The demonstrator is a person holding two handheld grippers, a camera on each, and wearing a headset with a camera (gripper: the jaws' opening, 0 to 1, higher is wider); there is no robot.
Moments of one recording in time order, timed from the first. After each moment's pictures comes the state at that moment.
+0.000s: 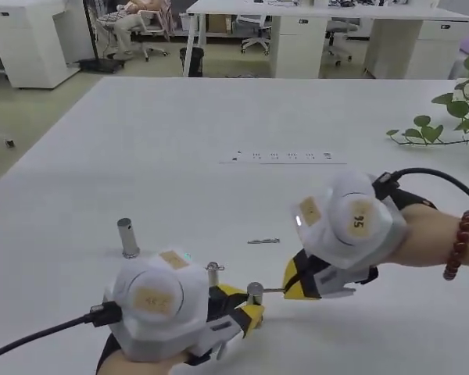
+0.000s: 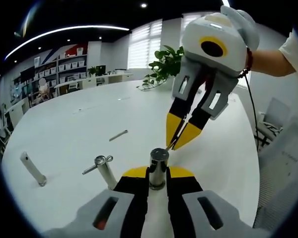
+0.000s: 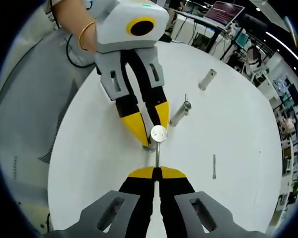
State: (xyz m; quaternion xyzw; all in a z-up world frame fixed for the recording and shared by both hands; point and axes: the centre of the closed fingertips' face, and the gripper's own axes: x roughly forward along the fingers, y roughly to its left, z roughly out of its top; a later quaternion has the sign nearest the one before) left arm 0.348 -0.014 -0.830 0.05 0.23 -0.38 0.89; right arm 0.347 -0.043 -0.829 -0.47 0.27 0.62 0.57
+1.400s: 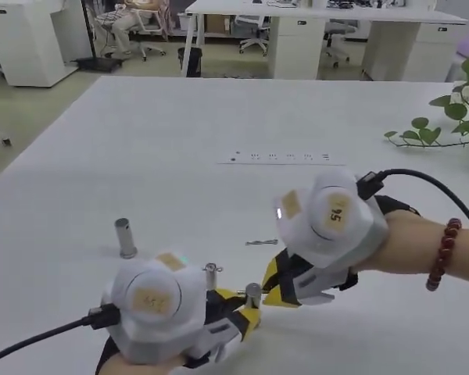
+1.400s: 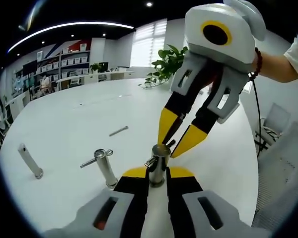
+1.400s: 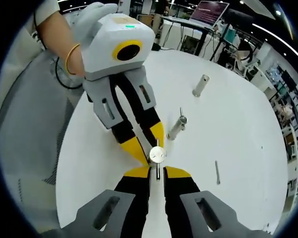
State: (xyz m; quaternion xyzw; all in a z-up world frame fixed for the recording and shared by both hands) left arm 0.348 -0.015 -0.833 0.03 0.24 -0.38 0.89; right arm 0.343 -0.027 -0.819 -0.42 0.28 0.61 0.61
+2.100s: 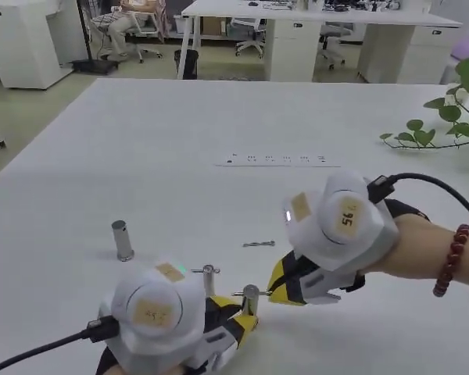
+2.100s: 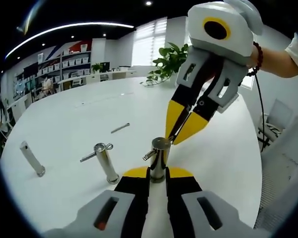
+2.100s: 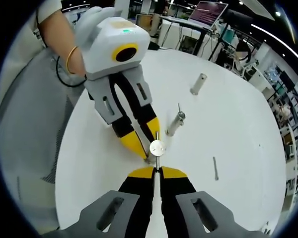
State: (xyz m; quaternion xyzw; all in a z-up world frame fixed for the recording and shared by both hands) left arm 0.346 -0.012 -0.840 0.05 0.24 -0.37 0.90; right arm 0.344 -0.034 -0.819 -0.42 0.28 0.61 0.62
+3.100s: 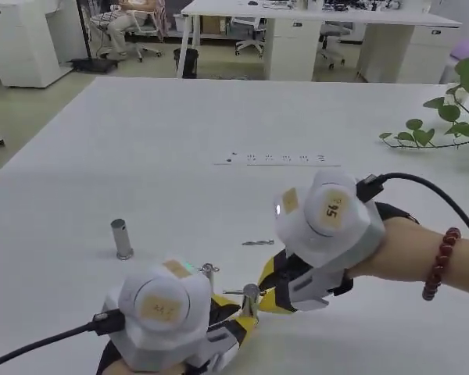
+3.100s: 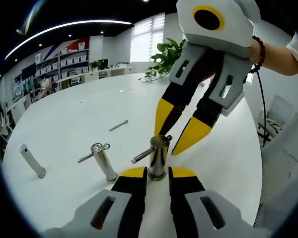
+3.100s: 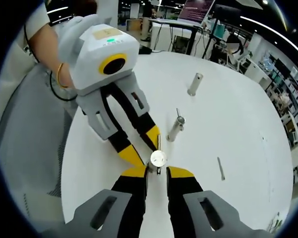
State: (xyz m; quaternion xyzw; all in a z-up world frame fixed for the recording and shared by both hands) left arm 0.344 -0.012 -0.843 0.07 0.26 -0.37 0.89; right arm 0.341 -0.020 -0.821 -0.38 0.30 0.60 0.64
